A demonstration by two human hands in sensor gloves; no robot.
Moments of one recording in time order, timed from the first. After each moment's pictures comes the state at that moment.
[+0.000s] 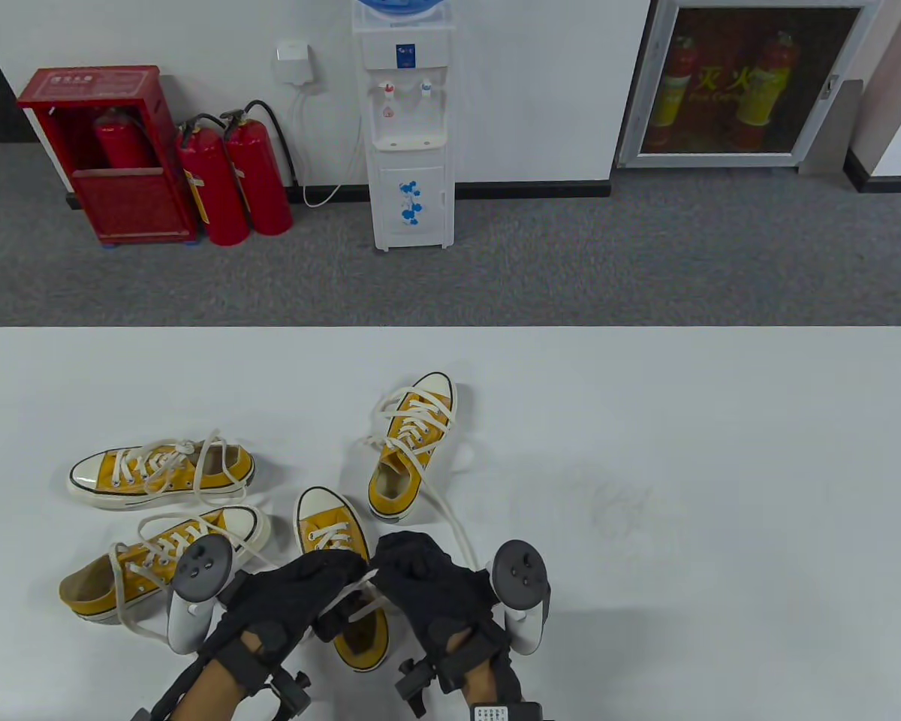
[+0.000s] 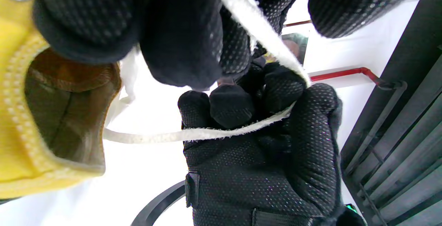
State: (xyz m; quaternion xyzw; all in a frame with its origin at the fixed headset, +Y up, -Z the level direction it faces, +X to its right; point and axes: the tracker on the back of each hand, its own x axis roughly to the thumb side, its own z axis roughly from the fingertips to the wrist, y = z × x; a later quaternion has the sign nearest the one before) left_hand -0.243 -0.736 -0.271 -0.15 -0.17 0.62 0.75; right_hand 0.009 -0.747 -0.278 0.15 0.06 0.68 0.71
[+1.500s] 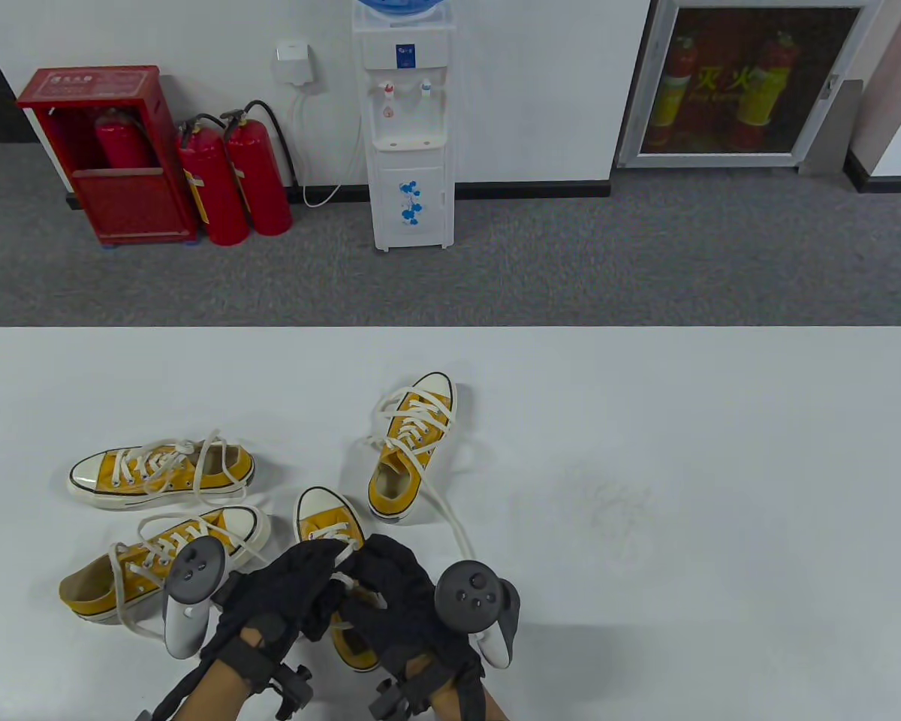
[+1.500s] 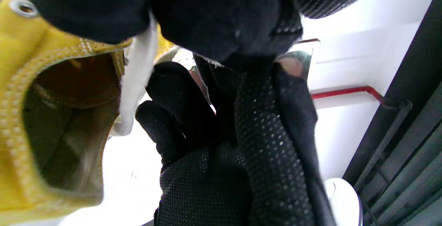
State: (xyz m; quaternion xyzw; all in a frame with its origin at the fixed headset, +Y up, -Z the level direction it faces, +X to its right) left_hand -0.251 -0.742 -0.273 -0.13 -0.14 0.63 0.75; right_hand -0.027 -0.754 -0.261 0.17 0.04 0.79 0.59
